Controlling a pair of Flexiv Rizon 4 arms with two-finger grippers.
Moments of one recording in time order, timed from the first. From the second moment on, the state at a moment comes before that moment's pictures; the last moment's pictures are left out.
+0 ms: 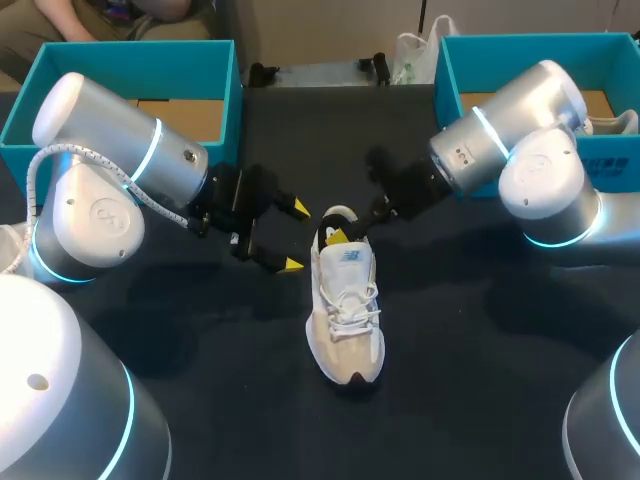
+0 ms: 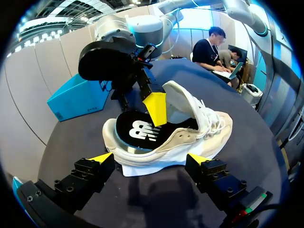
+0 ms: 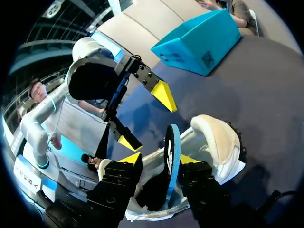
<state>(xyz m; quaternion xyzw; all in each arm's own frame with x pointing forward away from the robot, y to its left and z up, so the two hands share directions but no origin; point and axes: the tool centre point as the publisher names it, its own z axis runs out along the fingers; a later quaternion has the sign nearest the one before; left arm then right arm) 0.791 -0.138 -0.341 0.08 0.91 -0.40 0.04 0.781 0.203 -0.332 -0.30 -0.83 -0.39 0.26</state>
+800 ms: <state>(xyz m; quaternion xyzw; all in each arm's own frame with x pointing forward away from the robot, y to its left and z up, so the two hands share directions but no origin) 0.791 -0.138 -0.341 0.08 0.91 -0.40 0.04 0.826 0.182 -0.289 -0.25 -0.85 -0.42 0.19</state>
